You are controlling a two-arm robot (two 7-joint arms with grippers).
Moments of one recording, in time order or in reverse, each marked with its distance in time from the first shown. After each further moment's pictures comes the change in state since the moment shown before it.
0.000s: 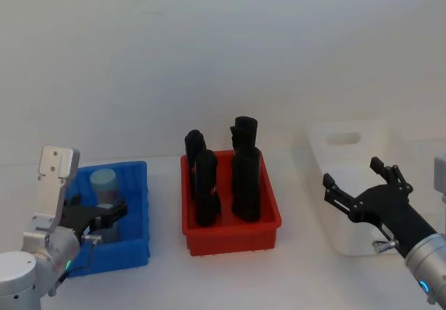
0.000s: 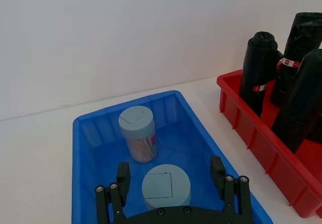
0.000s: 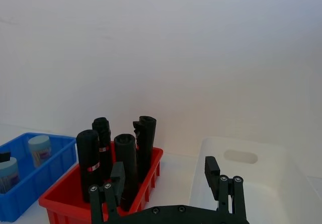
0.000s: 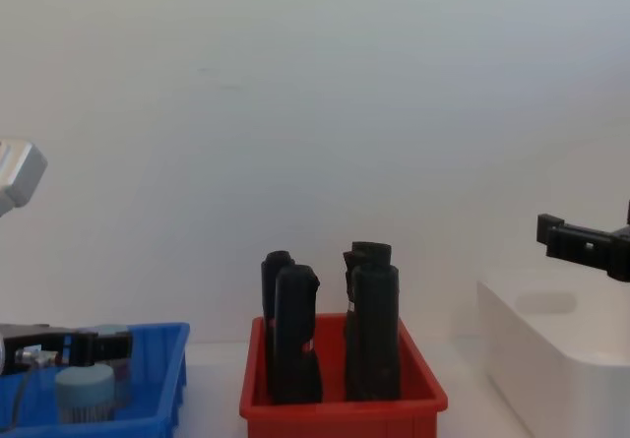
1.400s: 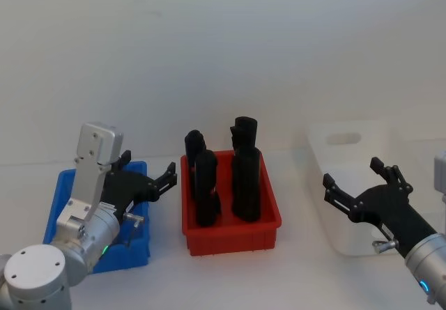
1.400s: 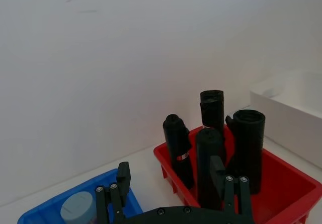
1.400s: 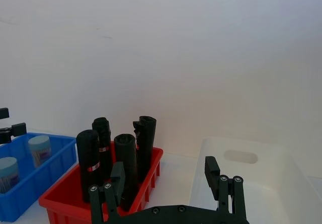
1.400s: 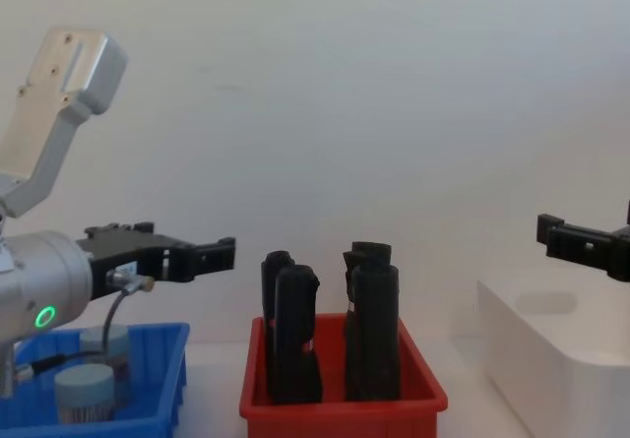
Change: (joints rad) left arm 0.021 -0.014 0.073 -0.162 0.084 -0.152 -0.075; right arm 0.000 0.000 0.000 0.000 0.000 0.000 0.000
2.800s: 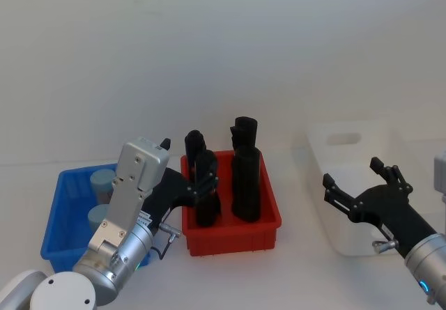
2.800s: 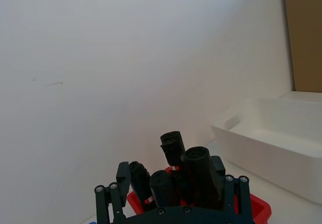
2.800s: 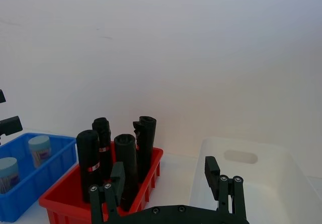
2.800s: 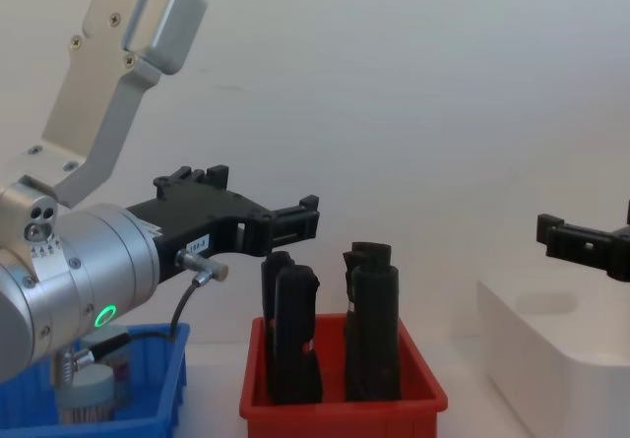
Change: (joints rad) left arm 0.072 0.007 0.084 -0.146 0.145 -0.130 0.025; right arm 0.000 0.000 0.000 0.000 0.000 0.000 0.000
